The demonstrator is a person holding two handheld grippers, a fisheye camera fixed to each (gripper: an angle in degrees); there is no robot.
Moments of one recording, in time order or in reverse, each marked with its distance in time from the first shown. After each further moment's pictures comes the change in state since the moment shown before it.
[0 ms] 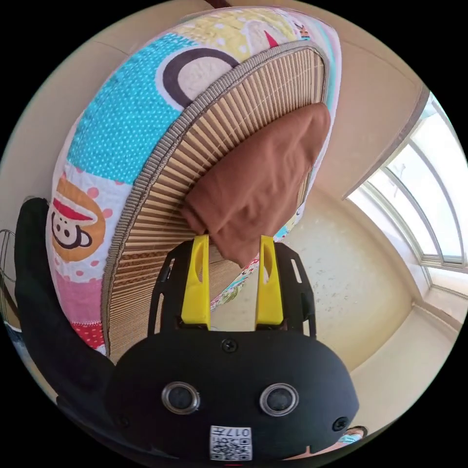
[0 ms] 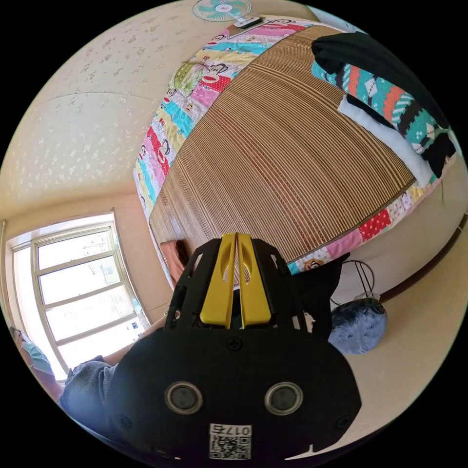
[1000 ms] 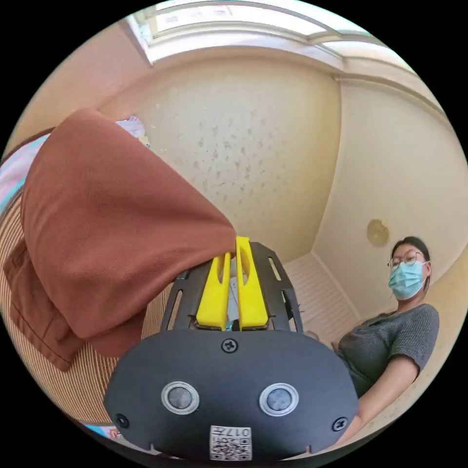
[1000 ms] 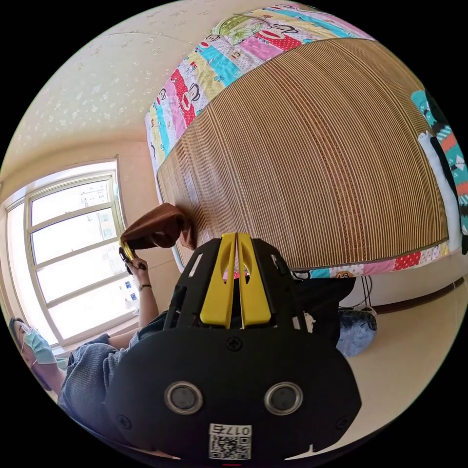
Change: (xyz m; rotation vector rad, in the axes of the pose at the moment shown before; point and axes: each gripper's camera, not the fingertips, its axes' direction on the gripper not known) left arm 0.280 0.284 0.160 -0.785 0.195 1.240; right arm -0.115 -0.191 0.089 -0.239 0.023 -0.192
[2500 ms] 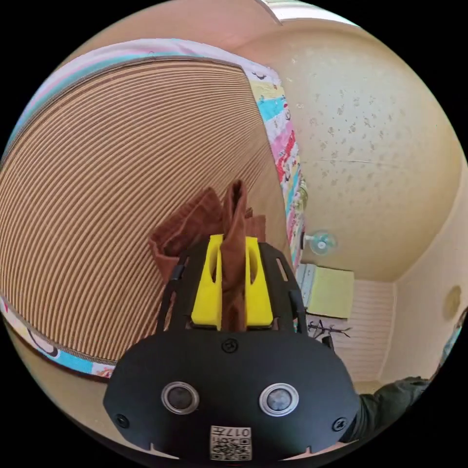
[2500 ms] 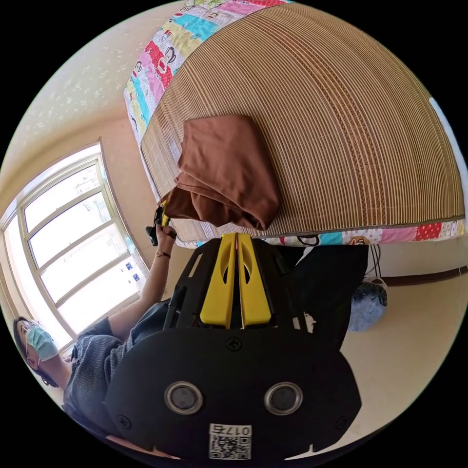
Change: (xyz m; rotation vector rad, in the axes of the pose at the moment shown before) left arm -0.320 0.304 0.396 -0.141 -0.361 -0.450; right arm 0.087 -0.062 0.177 -0.197 -0.045 0.055
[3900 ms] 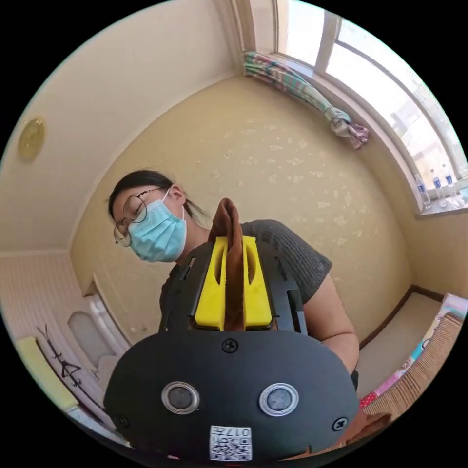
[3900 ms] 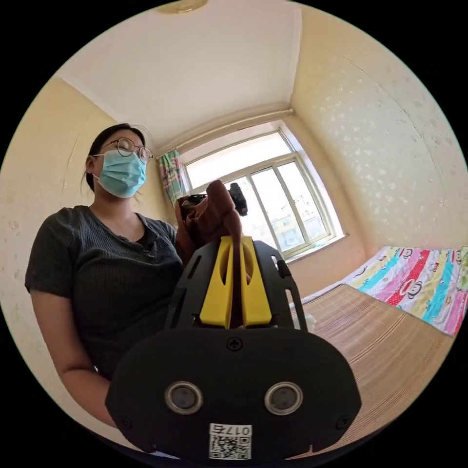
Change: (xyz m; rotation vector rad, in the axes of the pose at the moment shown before) left arm 0.378 0.519 -0.090 -0.713 2.088 1.559; right arm 0.070 0.388 0.095 0.565 -0.603 -1.572
